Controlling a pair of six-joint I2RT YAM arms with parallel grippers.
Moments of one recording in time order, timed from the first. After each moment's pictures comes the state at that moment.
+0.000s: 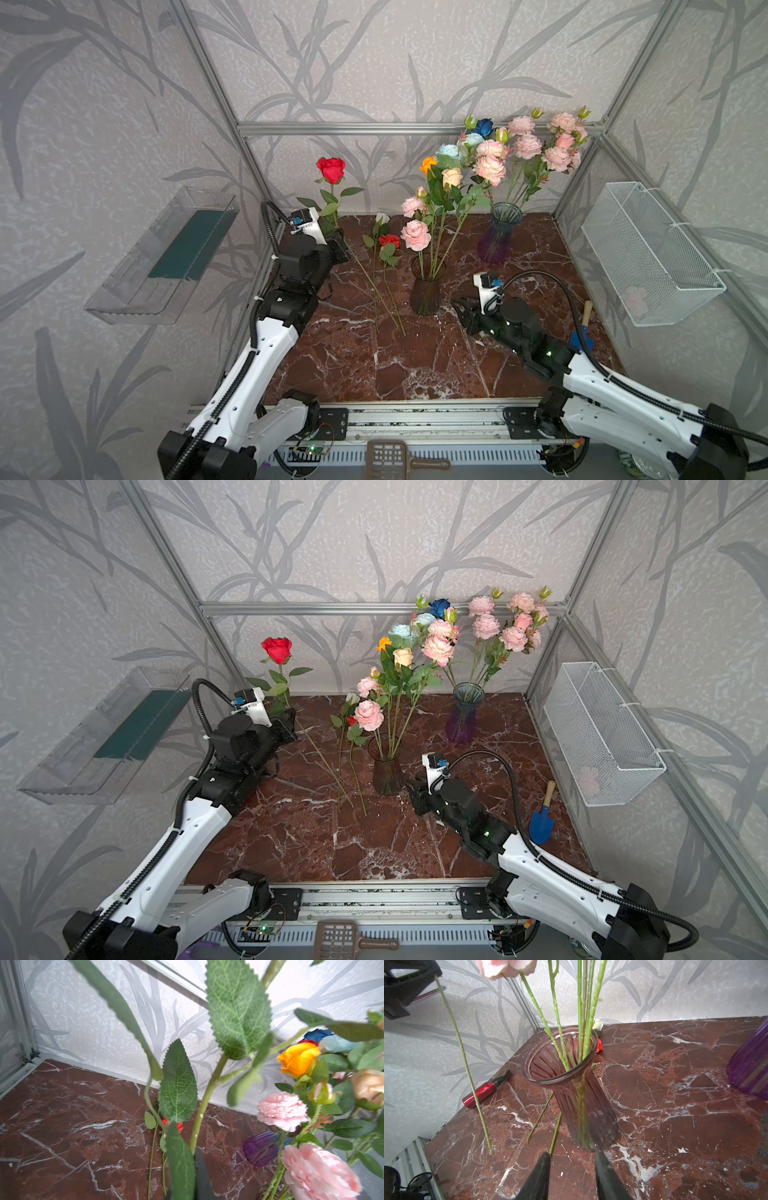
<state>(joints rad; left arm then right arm) -0.24 1.00 0.96 -0.10 -0.02 -0.52 0.80 0.89 0.55 0.01 0.10 0.42</state>
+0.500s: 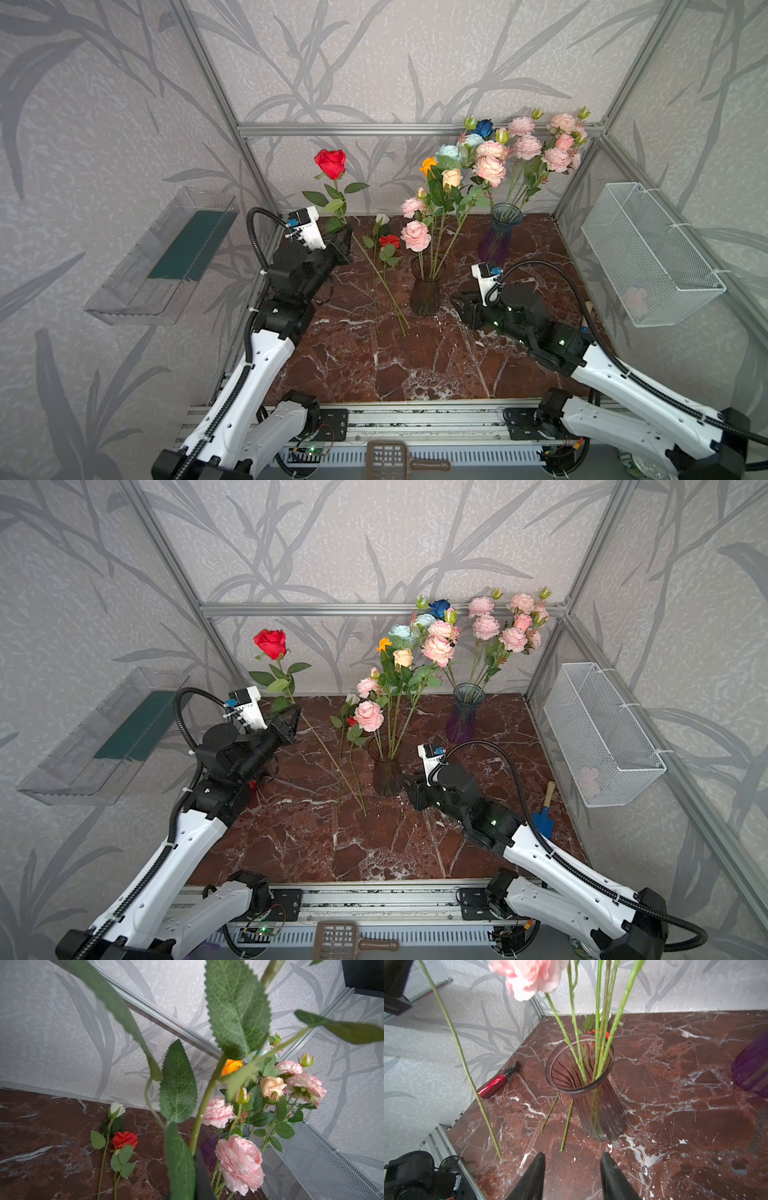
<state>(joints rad) -0.24 0.96 0.93 0.06 0.19 -0.60 0.81 0.91 0.78 -0.27 0.07 0.42</state>
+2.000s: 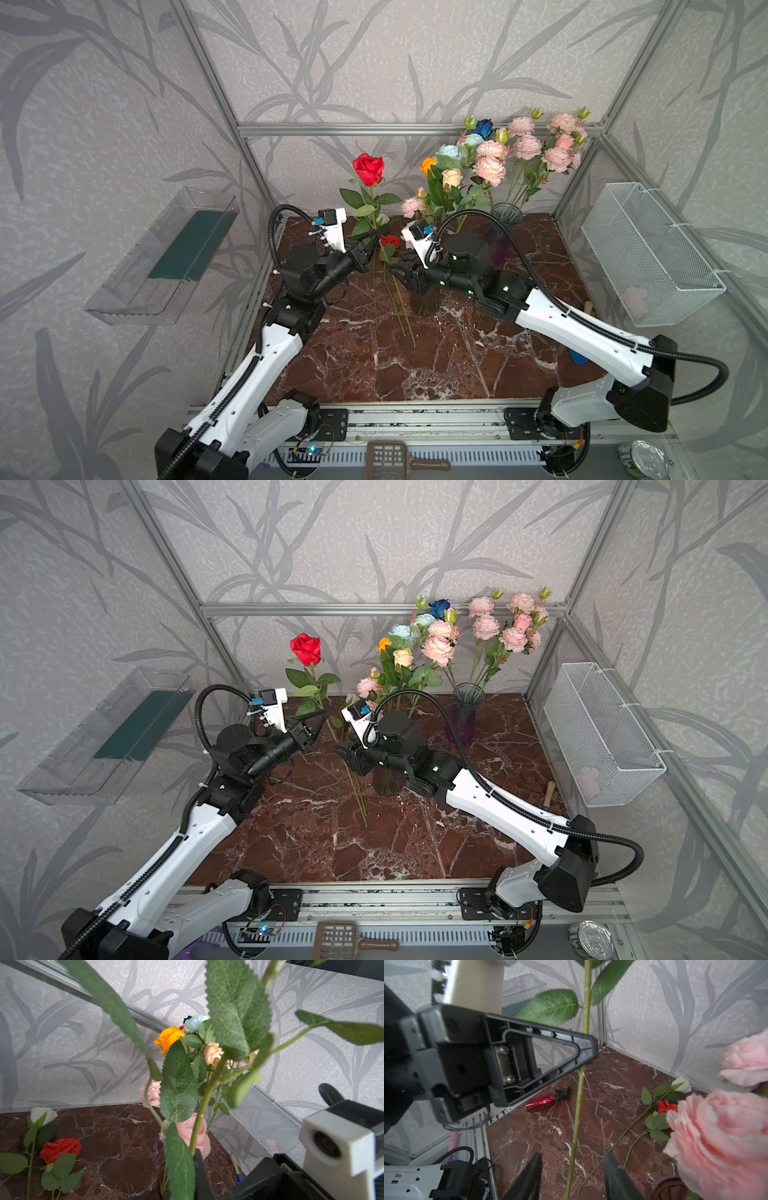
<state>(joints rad) -0.33 1.01 0.89 0.21 0.42 -0.59 0.91 1.45 1.38 -0.23 -0.14 0.19</state>
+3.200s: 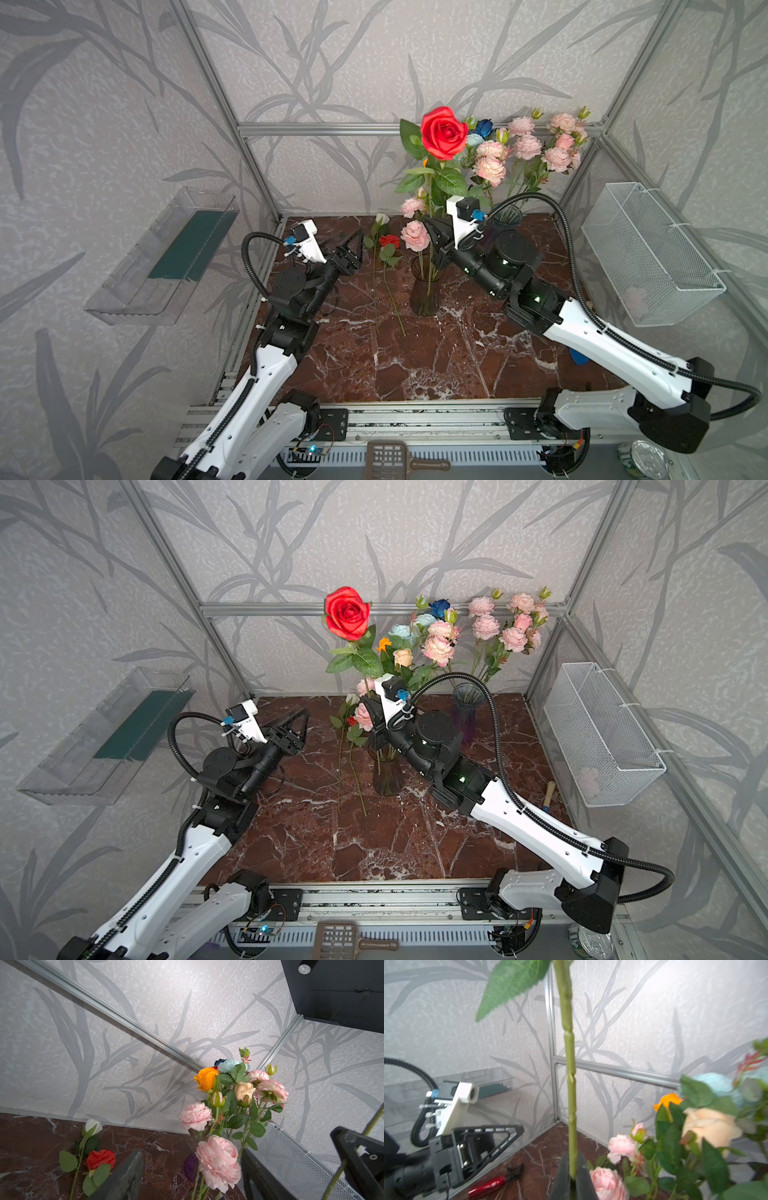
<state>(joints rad) -0.29 0.87 0.73 0.34 0.13 -0.65 0.90 1.27 1.31 0.16 0.23 -0.04</state>
